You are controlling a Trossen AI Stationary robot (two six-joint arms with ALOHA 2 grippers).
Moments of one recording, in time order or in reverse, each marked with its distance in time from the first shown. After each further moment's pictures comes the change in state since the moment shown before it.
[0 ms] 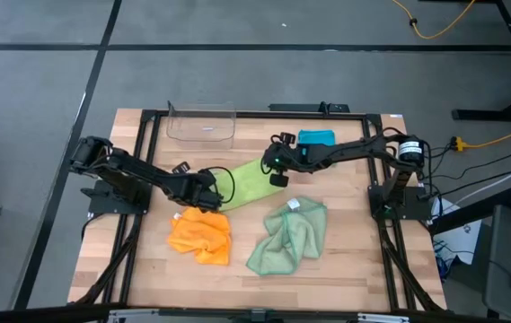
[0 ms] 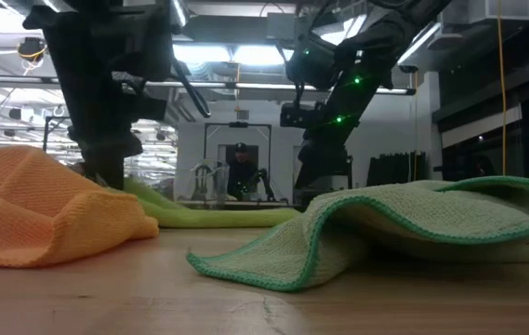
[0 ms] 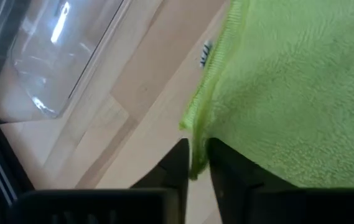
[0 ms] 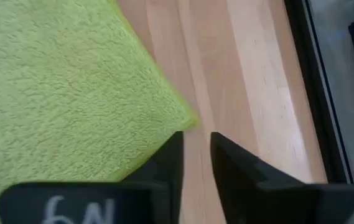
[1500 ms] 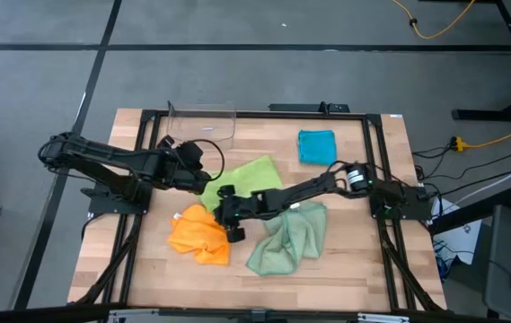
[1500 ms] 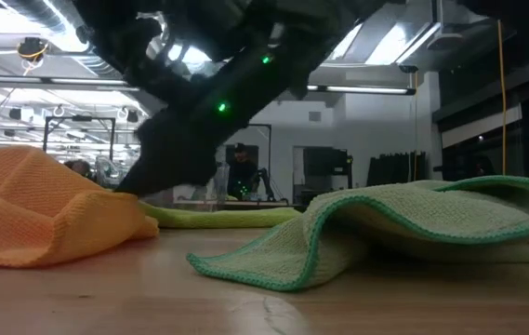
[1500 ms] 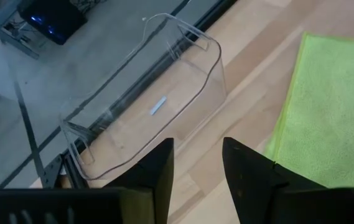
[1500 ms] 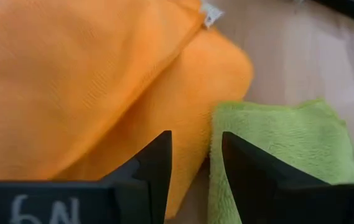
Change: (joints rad) left arm 0.013 -0.308 0.254 -0.289 -0.276 0.024; right arm 0.347 0.513 0.580 0.201 -0.245 -0.039
